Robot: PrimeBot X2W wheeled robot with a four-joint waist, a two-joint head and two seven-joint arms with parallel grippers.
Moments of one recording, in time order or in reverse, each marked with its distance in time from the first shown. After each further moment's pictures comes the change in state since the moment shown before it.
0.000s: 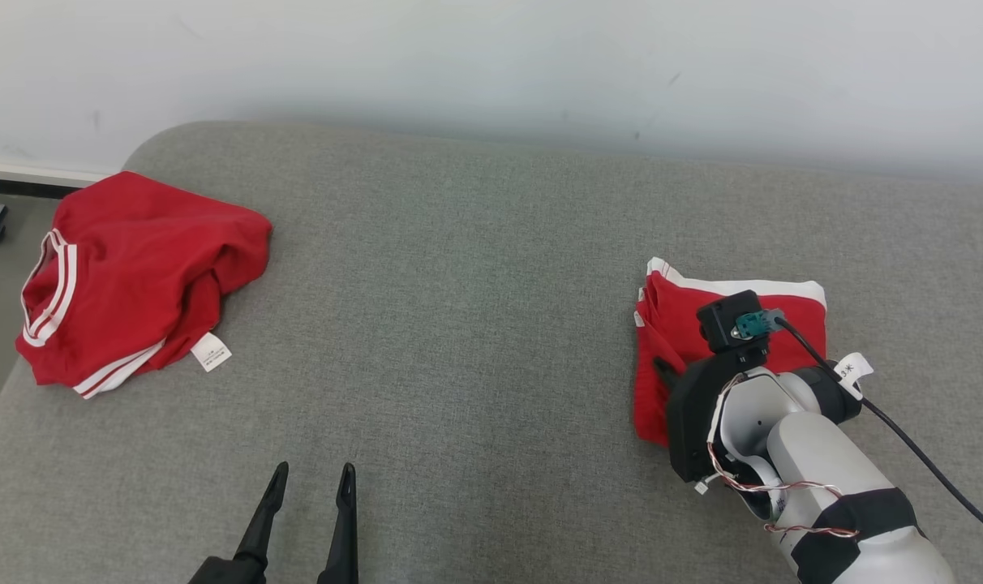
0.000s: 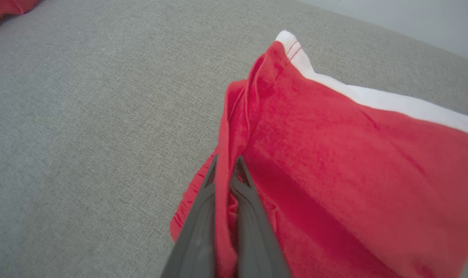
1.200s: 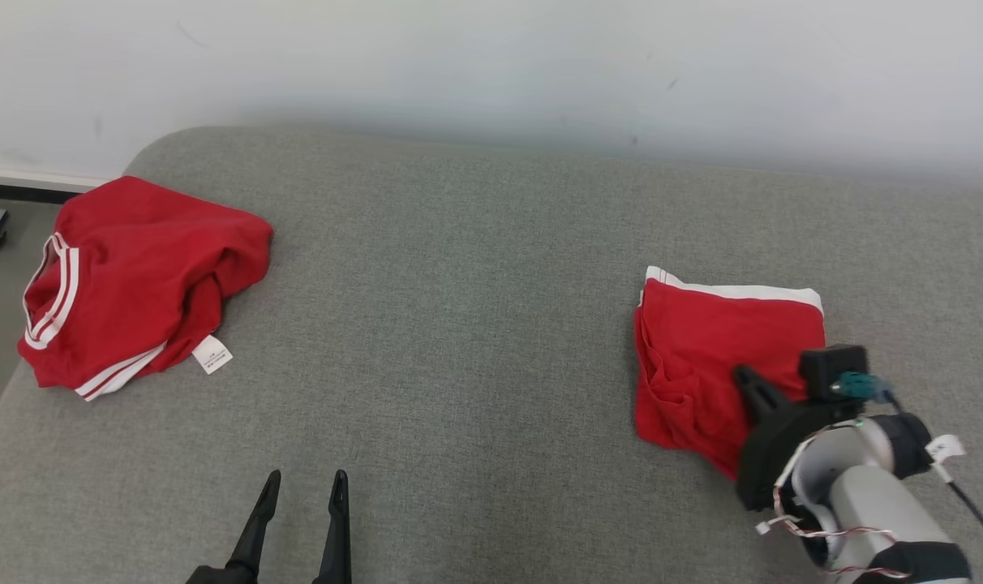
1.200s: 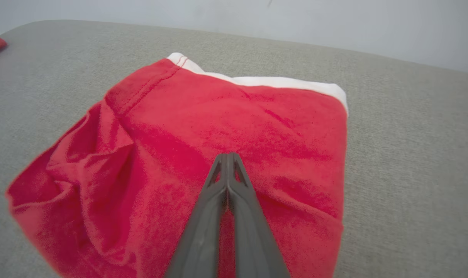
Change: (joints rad) left arm 0.025 0.000 0.011 -0.015 -0.014 0.002 0.000; right arm 0.111 -0.065 -0.162 0.061 -0.009 0.000 -0.319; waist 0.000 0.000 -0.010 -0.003
